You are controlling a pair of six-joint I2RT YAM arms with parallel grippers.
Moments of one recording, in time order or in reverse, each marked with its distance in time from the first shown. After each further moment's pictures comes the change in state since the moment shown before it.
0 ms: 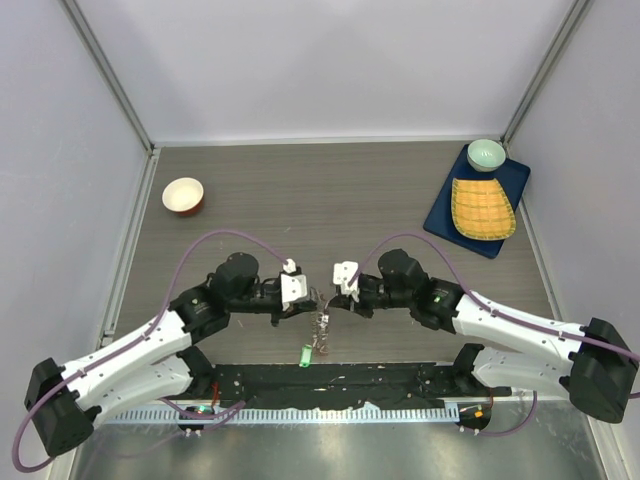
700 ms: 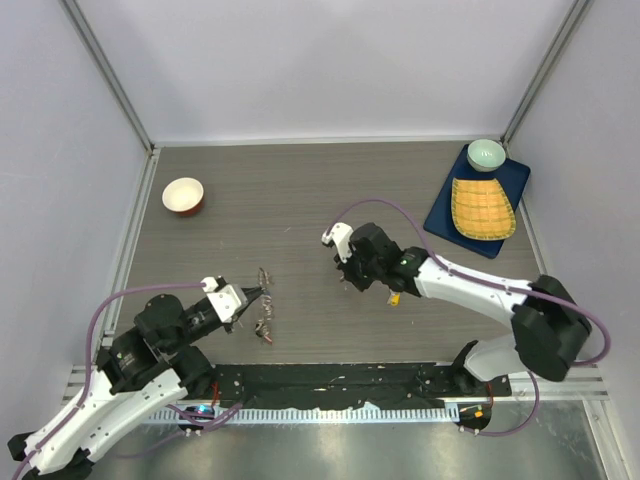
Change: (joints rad) left arm 0.000 -0.612 -0.009 -0.324 -0.473 -0.054; right arm -0.098 0.308 0.228 -0.256 0.428 0.273
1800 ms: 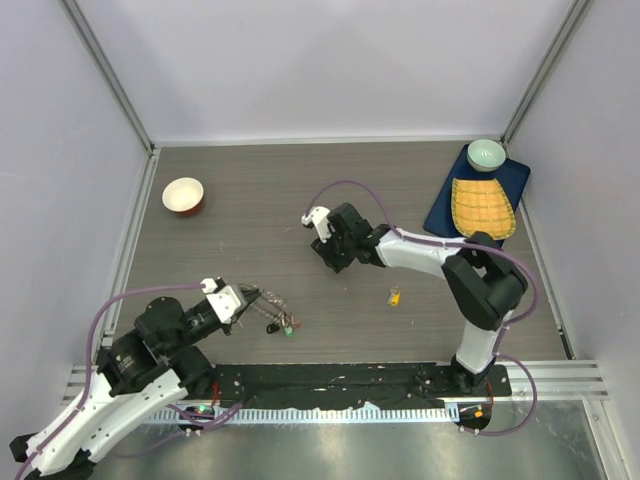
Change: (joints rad) left arm 0.000 -0.052 -0.018 -0.043 -0.041 -0.016; right arm -0.082 0.479 0.299 0.079 -0.021 -0.083
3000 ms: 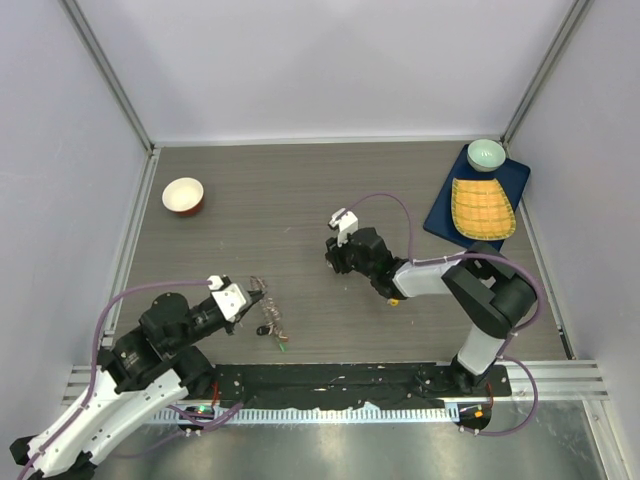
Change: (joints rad) left arm 0.041 0.032 -0.008 0.001 0.054 -0.001; right arm 0.000 -0.131 -0.443 0.768 0.116 0.248
